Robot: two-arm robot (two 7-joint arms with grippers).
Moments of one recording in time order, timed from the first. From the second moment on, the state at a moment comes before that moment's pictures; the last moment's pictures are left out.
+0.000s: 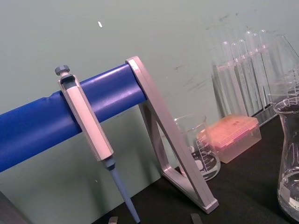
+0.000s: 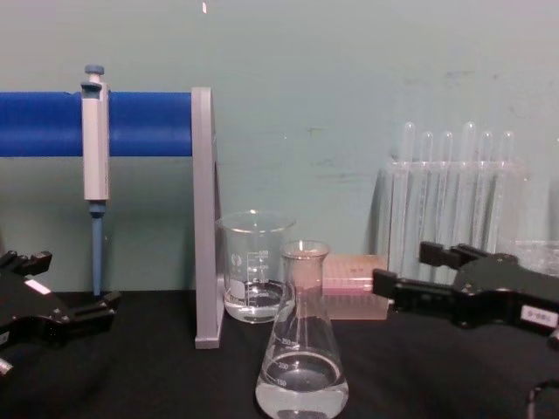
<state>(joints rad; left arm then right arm) -0.20 0.60 0.45 -1.41 -0.25 -0.12 0.03 0.30 0.42 -0.41 -1.34 0.46 -0.10 0.59</state>
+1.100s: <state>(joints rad) -0.20 0.60 0.45 -1.41 -0.25 -0.12 0.03 0.36 0.25 -0.33 -1.13 0.23 -0.07 0.17</state>
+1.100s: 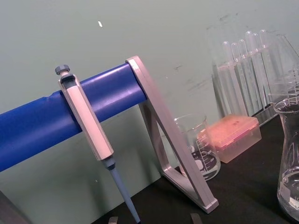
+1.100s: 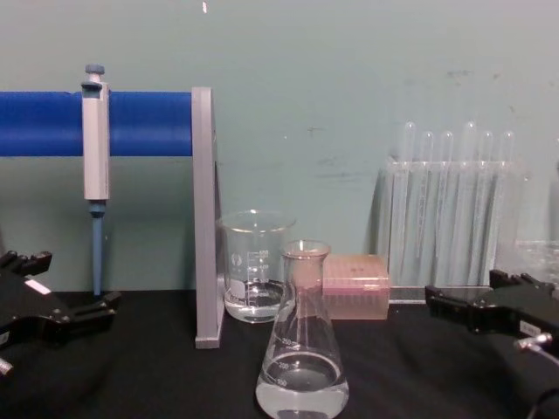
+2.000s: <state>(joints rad) -0.20 0.60 0.45 -1.41 -0.25 -0.12 0.03 0.36 0.25 -0.33 -1.13 0.23 -0.07 0.17</state>
